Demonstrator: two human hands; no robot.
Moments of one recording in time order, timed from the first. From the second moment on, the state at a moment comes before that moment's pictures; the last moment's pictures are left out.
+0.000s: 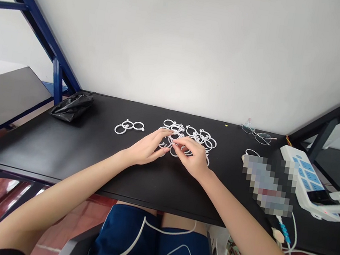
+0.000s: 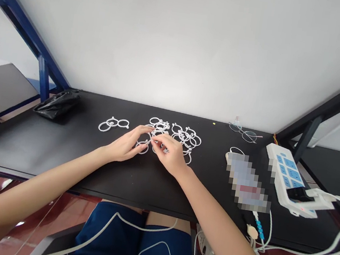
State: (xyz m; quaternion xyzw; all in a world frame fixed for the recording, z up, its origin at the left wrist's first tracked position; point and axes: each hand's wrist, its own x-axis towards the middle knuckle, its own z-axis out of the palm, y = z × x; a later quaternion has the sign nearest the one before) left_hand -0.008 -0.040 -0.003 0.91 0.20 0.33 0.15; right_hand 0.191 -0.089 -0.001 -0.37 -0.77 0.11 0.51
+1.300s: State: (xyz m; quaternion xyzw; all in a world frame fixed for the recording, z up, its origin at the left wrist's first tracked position) left_hand -0.007 -0.053 0.004 0.85 0.26 0.31 0.33; right_hand 0.193 -0.092 -0.003 -0.39 -0.82 0.11 0.40
